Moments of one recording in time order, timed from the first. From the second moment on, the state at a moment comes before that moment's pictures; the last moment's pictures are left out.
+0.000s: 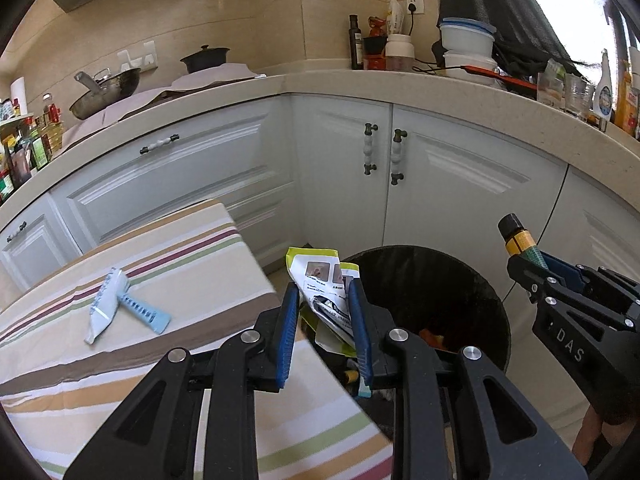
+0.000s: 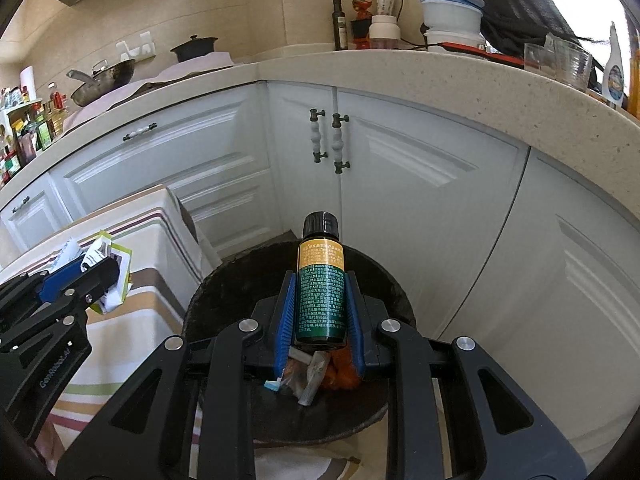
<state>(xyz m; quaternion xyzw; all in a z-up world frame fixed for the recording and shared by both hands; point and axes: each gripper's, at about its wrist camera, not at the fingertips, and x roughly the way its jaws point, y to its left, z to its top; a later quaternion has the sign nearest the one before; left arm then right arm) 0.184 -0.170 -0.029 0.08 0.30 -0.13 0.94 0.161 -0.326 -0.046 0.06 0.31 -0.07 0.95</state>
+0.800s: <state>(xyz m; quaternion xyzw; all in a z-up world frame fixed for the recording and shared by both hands) 0.224 -0.194 -0.051 0.08 0.32 -0.12 0.94 0.198 -0.344 -0.072 0.08 0.31 -0.09 0.94</state>
